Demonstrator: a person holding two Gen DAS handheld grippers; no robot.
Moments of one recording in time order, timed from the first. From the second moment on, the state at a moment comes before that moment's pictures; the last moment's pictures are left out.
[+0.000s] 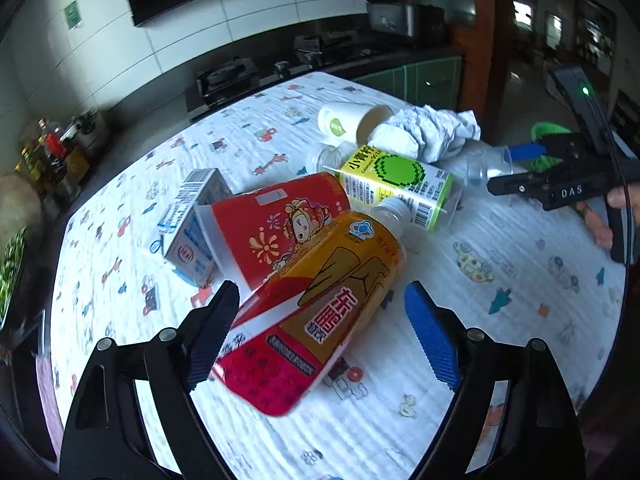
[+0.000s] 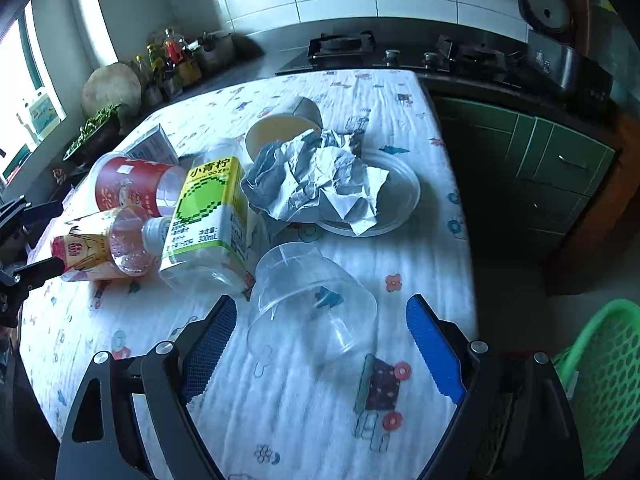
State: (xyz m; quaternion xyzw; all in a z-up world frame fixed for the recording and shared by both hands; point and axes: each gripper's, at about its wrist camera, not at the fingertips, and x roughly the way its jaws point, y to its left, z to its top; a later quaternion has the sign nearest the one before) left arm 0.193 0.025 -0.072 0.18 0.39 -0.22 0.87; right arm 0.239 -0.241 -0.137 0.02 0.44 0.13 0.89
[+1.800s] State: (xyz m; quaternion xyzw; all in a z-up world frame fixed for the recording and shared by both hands) left arm 0.205 -0.005 -0.105 0.28 0.42 -0.24 0.83; right arm 0.183 -0.268 -0.121 0.06 0.42 0.07 0.90
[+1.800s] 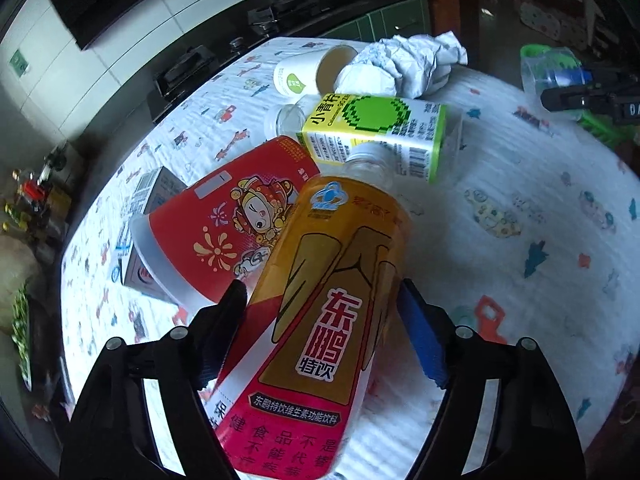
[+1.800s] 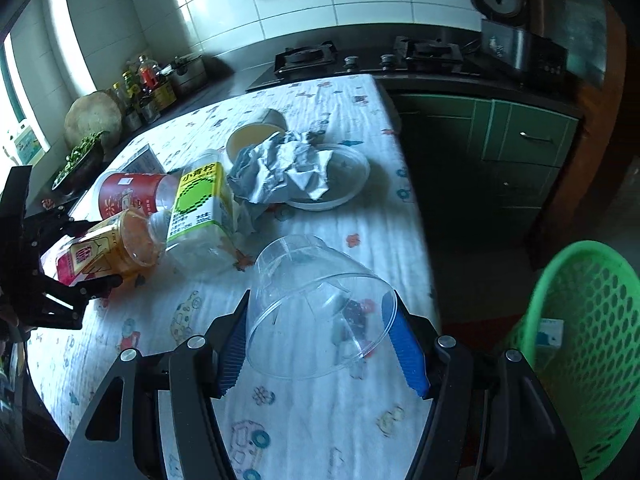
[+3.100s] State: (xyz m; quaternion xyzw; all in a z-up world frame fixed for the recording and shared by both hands) left arm 0.142 -0.097 -0.013 0.07 0.35 -0.36 0.86; right arm 0.091 -0.446 -0.134 0.06 0.42 -0.17 0.89
